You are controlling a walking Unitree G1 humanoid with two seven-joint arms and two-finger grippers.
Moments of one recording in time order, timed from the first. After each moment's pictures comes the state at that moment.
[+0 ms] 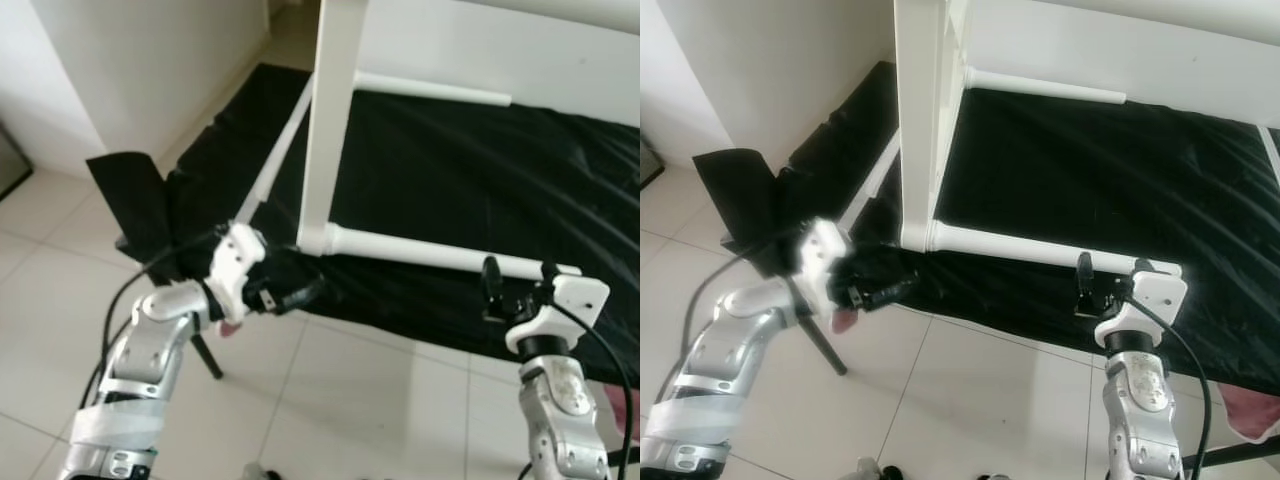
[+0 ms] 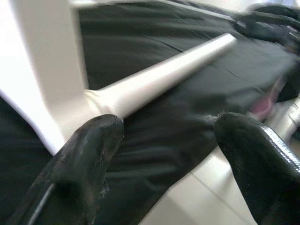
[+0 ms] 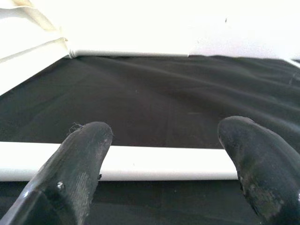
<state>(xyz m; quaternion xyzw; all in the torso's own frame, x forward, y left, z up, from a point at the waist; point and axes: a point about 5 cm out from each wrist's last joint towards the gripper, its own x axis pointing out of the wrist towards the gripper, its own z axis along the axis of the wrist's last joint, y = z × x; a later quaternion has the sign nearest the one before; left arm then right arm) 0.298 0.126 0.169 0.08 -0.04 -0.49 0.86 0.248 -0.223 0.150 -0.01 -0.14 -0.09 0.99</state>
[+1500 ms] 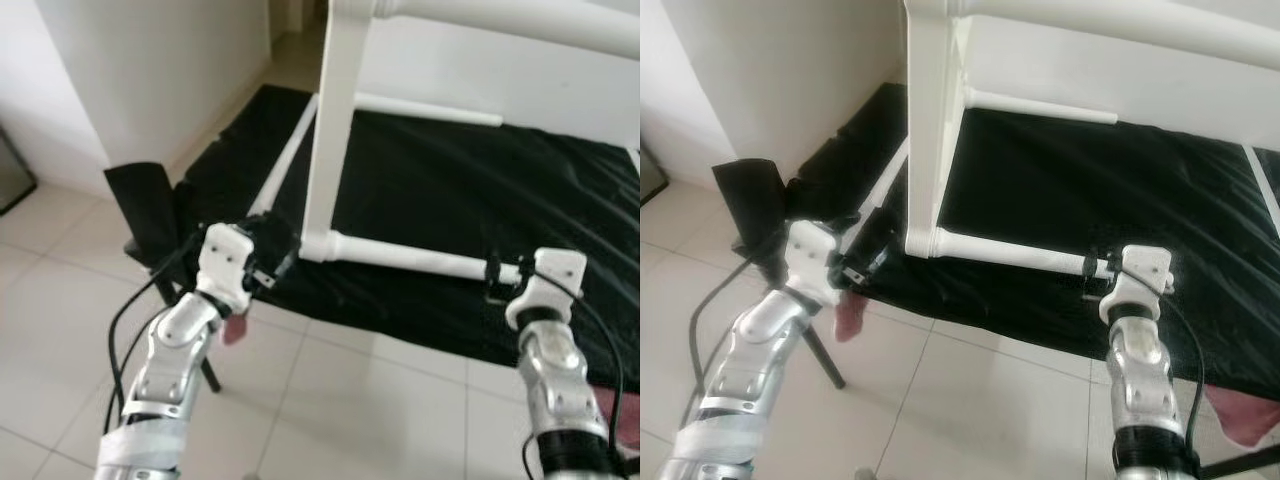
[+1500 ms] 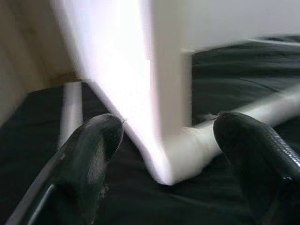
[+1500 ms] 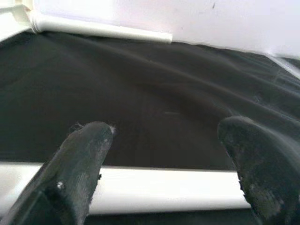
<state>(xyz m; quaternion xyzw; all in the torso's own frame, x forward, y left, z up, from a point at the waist) 0.302 0.130 0.174 0.11 -0.14 -0.33 0.92 0.313 -0.254 0.144 -0.03 -0.05 -0.13 0.99</state>
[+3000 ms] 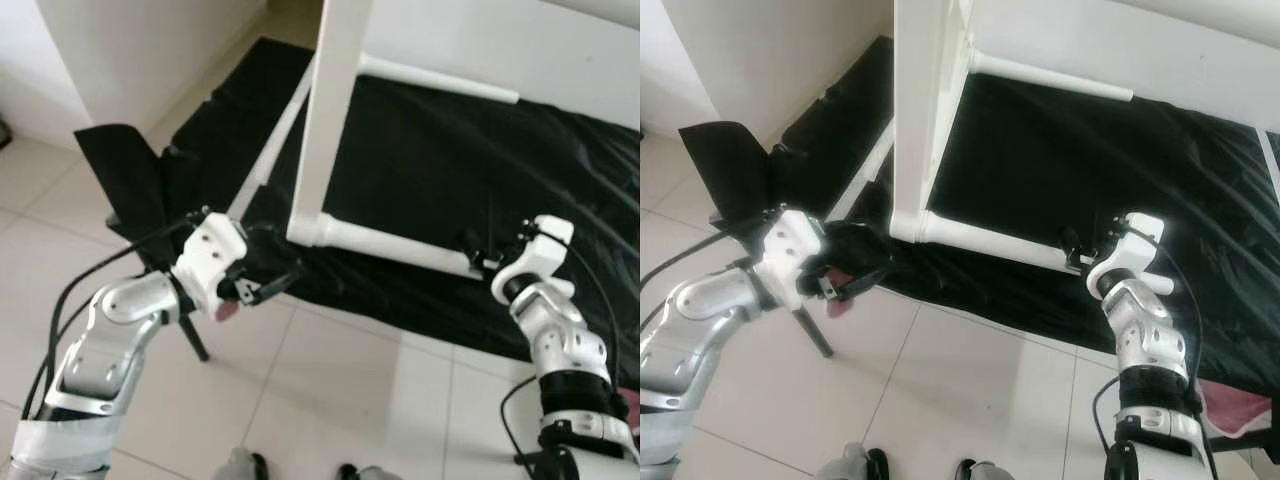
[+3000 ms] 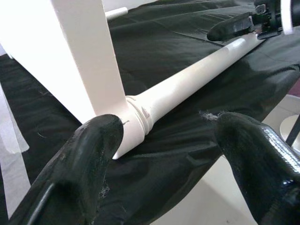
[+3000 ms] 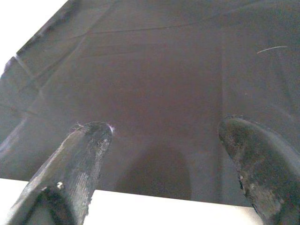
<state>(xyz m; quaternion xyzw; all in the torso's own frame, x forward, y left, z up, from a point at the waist) 0.282 0.146 0.205 0.20 -0.08 -0.44 0.87 0.333 -0.246 0.144 0.15 0.04 0.01 0.99</state>
